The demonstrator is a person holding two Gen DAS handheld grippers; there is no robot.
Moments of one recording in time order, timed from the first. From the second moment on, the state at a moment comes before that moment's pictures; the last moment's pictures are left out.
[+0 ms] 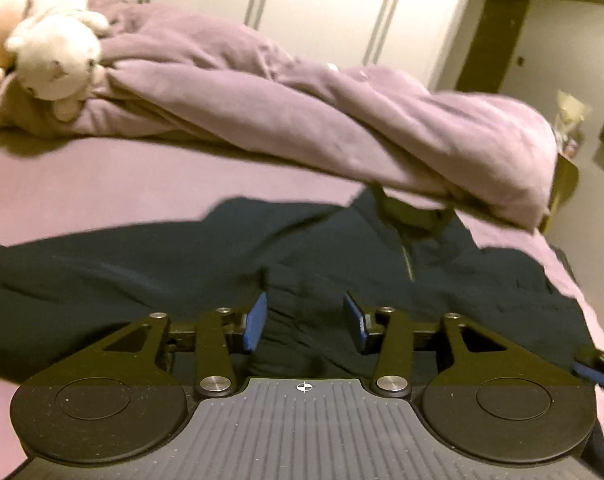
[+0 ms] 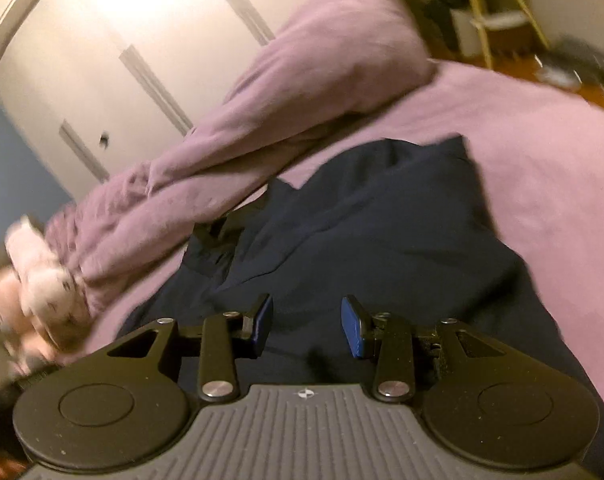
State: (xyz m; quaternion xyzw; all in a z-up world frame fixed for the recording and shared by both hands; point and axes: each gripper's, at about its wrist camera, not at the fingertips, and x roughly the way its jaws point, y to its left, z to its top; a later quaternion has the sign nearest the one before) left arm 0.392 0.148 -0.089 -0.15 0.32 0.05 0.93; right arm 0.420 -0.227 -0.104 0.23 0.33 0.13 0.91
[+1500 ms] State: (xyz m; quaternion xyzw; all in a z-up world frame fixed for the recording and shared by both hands) left arm 0.424 0.129 -0.149 -0.08 0.39 0.11 0.91; right arm 0.449 -0.186 -0.146 -0.08 0.37 0.06 0.92
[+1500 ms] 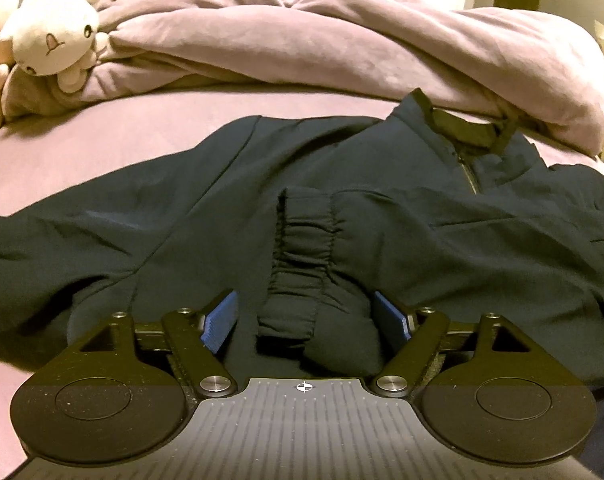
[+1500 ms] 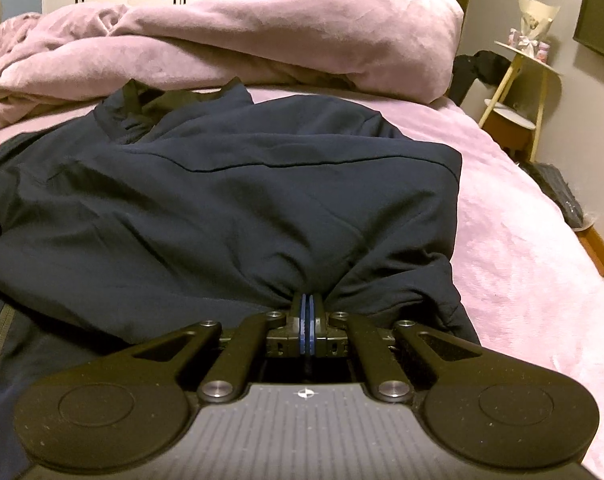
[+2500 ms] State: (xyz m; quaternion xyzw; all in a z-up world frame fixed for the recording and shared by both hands) left arm 0.318 0.242 -0.116 -0.31 0.36 0.08 0.88; right arm 0.365 -0.203 -0.102 0.04 0.36 0.08 0.93
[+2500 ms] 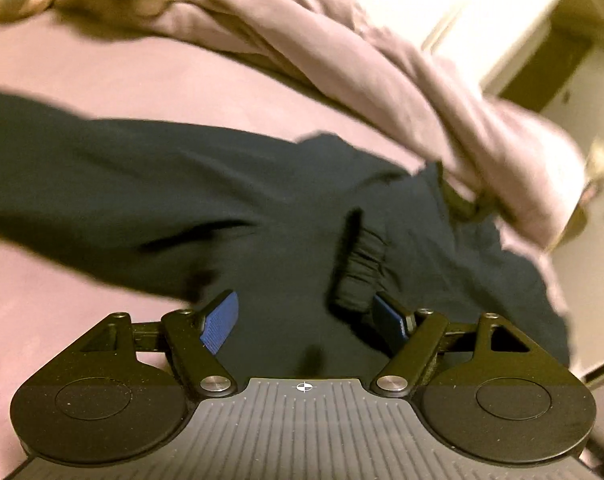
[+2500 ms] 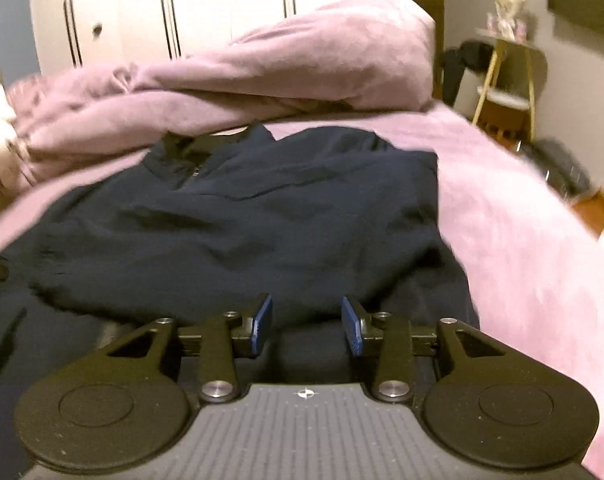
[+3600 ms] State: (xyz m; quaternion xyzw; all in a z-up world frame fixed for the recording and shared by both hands) left arm 0.246 0.422 -0.092 -0.39 0.17 0.21 0.88; right arm 0.304 -0.225 -0.117 0.15 0.40 0.07 0.90
